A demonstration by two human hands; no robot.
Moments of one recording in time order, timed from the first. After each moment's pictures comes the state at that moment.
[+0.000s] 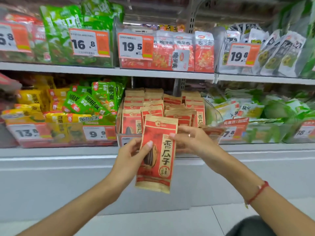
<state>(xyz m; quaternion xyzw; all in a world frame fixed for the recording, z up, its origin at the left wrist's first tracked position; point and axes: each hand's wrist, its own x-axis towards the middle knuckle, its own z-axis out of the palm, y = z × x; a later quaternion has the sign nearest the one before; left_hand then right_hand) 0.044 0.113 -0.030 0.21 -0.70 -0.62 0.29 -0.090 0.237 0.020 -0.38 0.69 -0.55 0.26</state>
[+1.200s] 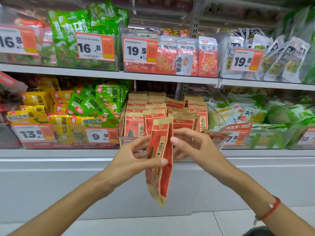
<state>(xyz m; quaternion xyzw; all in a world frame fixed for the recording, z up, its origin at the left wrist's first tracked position) 0.059 0.106 -0.007 0.12 -0.75 -0.62 0.20 -0.072 0.250 0.023 -0.49 0.65 -0.55 0.21</state>
